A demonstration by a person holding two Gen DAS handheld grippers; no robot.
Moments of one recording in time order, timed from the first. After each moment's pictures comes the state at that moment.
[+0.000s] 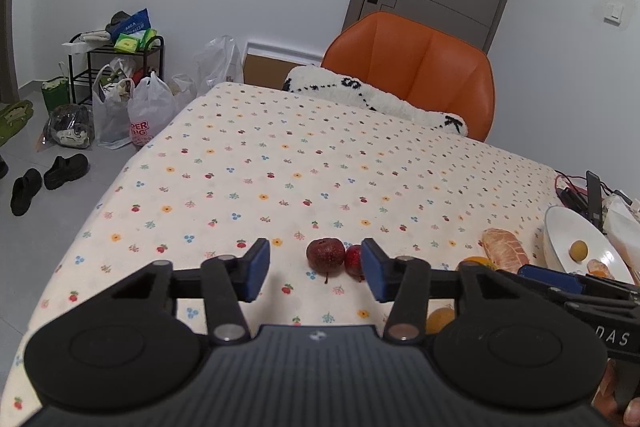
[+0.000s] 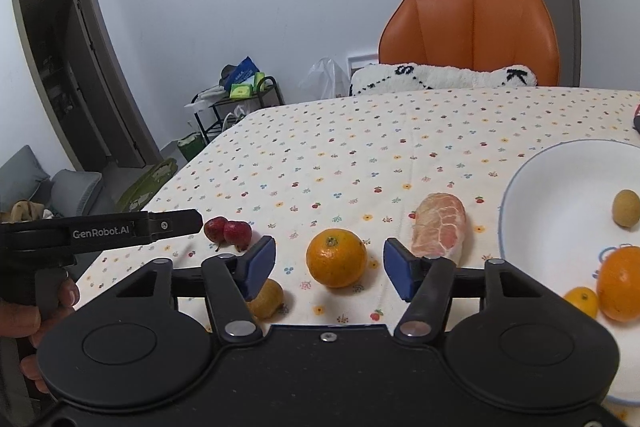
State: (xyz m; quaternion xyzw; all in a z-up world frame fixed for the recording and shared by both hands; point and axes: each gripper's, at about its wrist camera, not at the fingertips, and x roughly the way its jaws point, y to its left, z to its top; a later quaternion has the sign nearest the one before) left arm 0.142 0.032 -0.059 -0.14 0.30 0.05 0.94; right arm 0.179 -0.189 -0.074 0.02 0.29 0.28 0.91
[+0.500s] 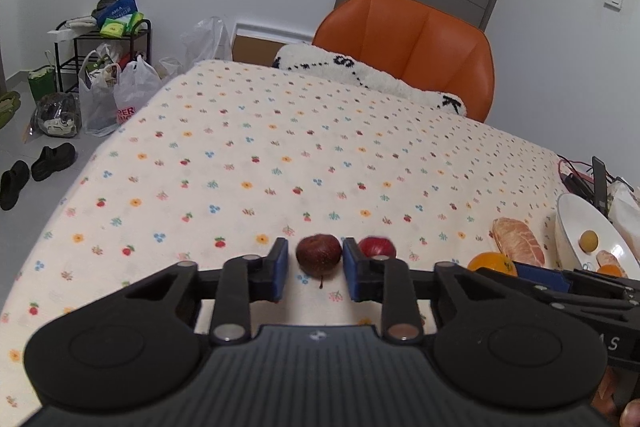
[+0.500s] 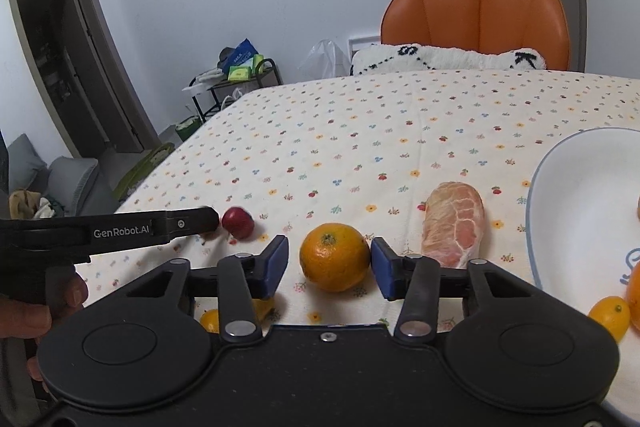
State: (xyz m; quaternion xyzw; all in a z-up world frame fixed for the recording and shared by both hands) left arm 0.166 0.032 -0.078 -0.14 0.33 0.04 0.93; right arm 0.196 -0.175 -0.087 0.01 0.32 0.28 0.90
